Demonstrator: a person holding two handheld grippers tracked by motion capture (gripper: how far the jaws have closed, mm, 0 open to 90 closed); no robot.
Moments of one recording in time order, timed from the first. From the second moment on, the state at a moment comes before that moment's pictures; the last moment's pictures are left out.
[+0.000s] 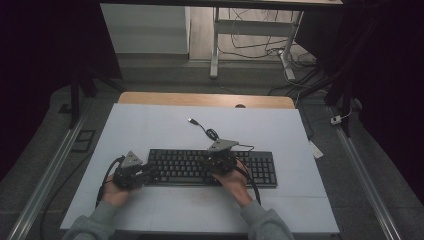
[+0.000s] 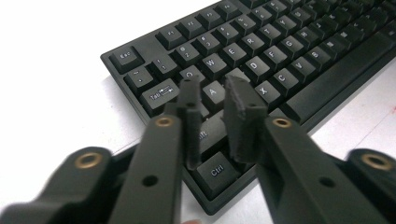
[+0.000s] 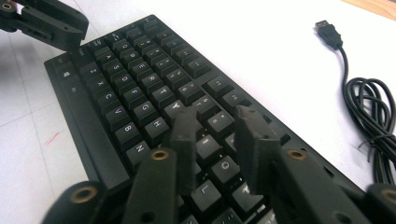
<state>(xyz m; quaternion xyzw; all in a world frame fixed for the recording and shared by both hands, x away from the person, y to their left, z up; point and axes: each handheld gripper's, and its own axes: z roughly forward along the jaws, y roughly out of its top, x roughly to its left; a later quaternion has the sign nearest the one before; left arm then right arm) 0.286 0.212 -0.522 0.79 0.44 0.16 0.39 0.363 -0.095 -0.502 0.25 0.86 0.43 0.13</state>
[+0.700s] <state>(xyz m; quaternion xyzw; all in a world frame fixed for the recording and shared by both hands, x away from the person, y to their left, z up) 0.288 0.214 -0.520 0.78 0.45 0.16 0.40 0.348 -0.149 -0.494 0.28 0.85 0.43 0.14</state>
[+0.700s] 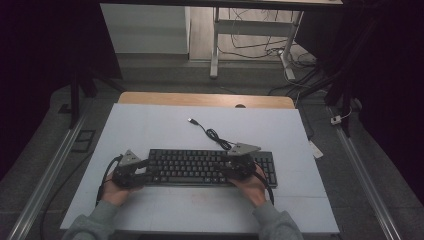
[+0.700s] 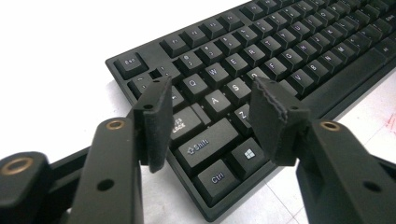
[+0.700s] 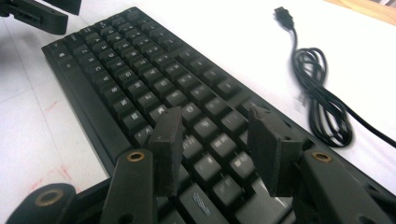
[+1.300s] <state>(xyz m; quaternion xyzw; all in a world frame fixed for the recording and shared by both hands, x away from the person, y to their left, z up) 0.287 0.210 -0.501 0.79 0.43 0.16 0.40 0.331 -0.188 -0.495 0.29 0.84 0.43 0.15</state>
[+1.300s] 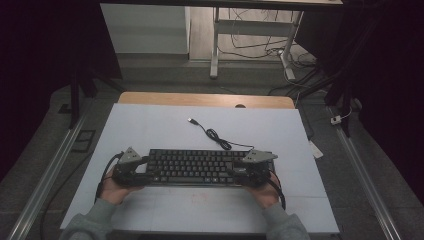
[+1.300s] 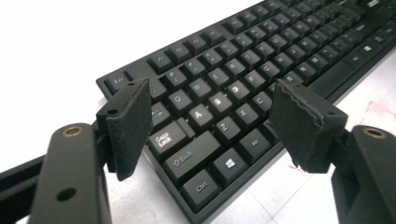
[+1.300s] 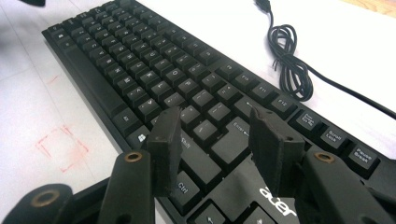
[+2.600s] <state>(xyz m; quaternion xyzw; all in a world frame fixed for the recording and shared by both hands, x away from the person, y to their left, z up) 0.302 0.142 -0.500 0.86 0.32 0.09 0.39 0.328 -0.201 -0.499 0.29 0.84 0.43 0.16</state>
